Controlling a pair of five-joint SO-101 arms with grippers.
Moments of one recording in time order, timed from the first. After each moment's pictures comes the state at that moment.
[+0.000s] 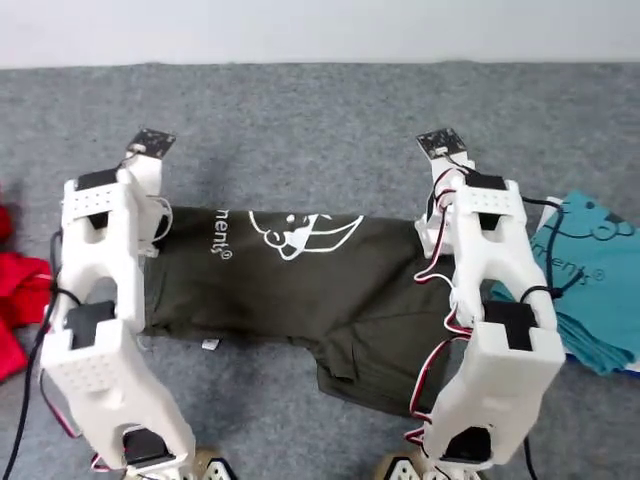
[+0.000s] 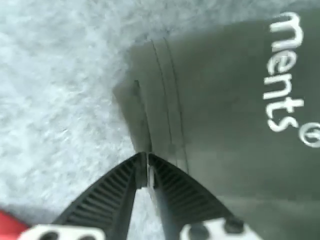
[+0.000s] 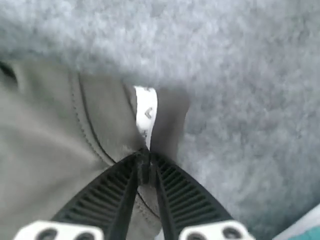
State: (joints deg) left arm -17.5 22.4 0.1 73.4 -19.2; right arm 2.7 22.2 4.0 62.5 20.4
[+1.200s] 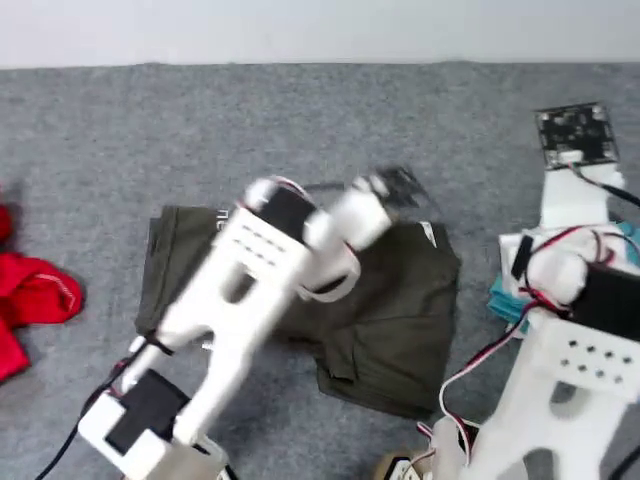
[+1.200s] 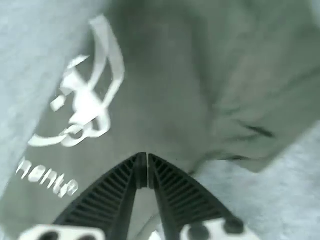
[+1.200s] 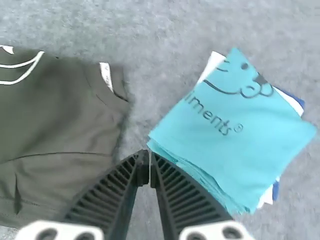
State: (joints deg) left arm 33.3 0.3 2.1 90.1 -19.7; right arm 15.6 -37.4 4.1 95.6 20.5
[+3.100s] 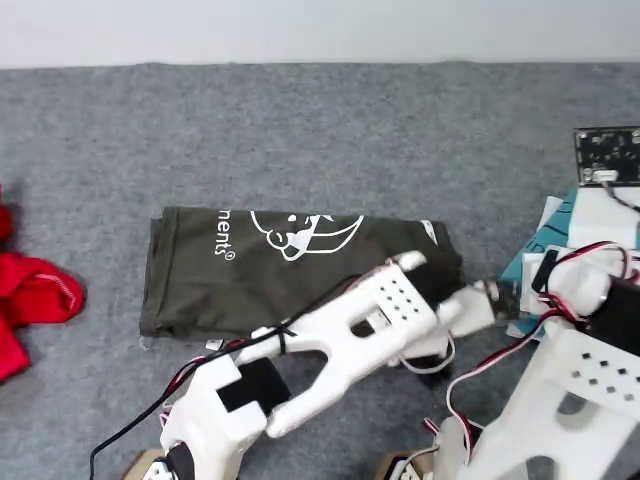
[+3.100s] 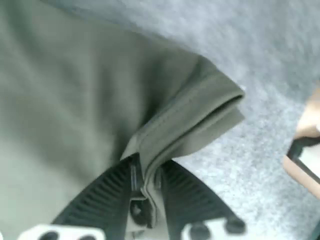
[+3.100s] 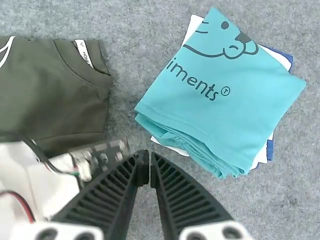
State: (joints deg) left arm 52.5 27.0 -11.0 87.6 -13.9; right arm 22.0 -38.5 4.1 100.0 20.5
